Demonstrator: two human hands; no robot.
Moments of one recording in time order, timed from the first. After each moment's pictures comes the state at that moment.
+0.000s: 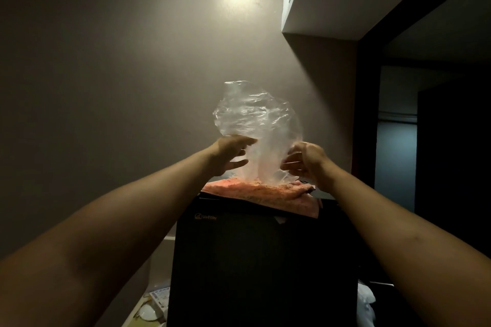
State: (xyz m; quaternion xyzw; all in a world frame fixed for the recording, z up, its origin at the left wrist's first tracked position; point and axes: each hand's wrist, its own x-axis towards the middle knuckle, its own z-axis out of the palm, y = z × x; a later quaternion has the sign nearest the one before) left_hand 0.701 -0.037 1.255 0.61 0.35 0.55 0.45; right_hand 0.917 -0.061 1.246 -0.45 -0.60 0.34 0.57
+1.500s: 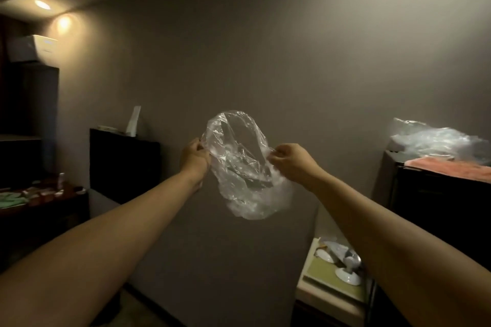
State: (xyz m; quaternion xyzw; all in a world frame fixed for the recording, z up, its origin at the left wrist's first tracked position) left_hand 0.230 -0.285 1.115 0.37 0.59 0.72 0.08; right_hand 0.454 -0.206 1.156 -0.33 -0.83 0.23 0.37
